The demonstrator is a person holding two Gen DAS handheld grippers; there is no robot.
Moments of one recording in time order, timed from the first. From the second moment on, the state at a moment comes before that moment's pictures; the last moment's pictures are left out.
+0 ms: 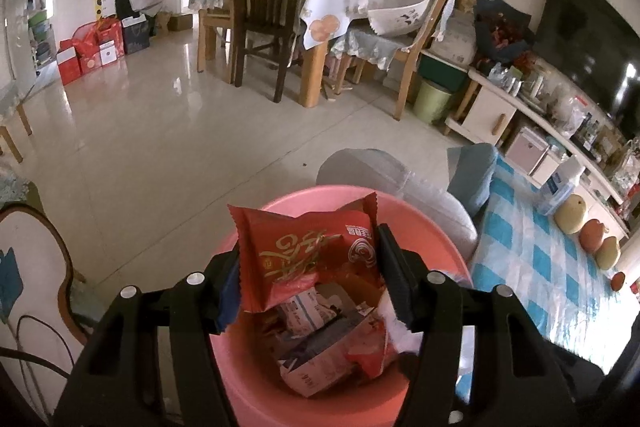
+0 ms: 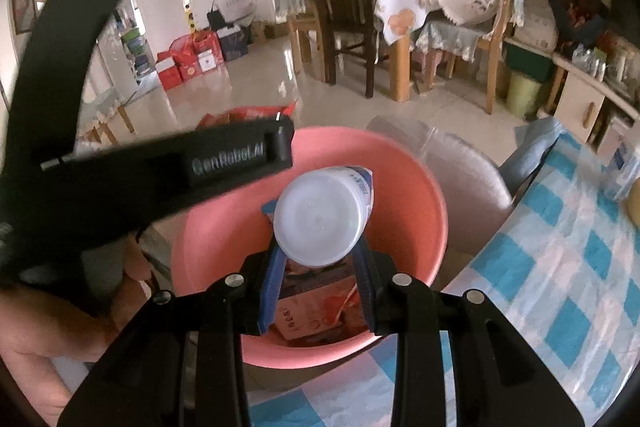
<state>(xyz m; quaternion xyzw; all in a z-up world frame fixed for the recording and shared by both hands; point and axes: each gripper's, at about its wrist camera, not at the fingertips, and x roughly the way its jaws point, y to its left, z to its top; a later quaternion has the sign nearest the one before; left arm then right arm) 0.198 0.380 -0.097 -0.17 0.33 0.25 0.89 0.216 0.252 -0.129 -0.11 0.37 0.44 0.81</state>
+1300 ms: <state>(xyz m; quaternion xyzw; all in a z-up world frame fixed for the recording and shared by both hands) 0.217 0.250 -0.074 0.02 0.31 0.21 0.93 0.190 0.077 -0.118 -0.04 0.38 0.28 0.88</state>
